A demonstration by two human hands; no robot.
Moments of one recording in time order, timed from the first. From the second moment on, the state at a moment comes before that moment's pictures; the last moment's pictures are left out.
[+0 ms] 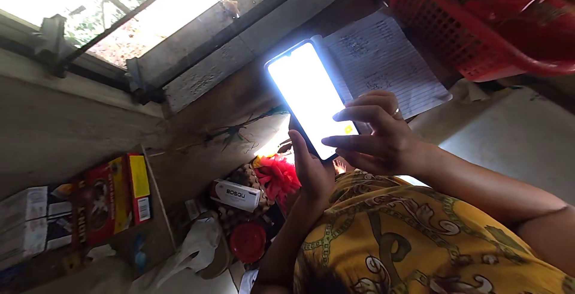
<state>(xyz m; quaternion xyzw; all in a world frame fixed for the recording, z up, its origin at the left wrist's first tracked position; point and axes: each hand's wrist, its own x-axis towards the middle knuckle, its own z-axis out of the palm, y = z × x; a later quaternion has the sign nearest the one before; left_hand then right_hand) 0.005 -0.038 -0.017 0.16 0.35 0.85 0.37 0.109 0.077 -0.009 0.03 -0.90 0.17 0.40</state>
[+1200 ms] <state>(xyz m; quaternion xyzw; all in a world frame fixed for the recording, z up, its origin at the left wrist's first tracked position) 0.005 -0.037 -0.007 0.11 0.38 0.85 0.35 0.118 0.069 -0.018 0.05 -0.86 0.24 0.44</state>
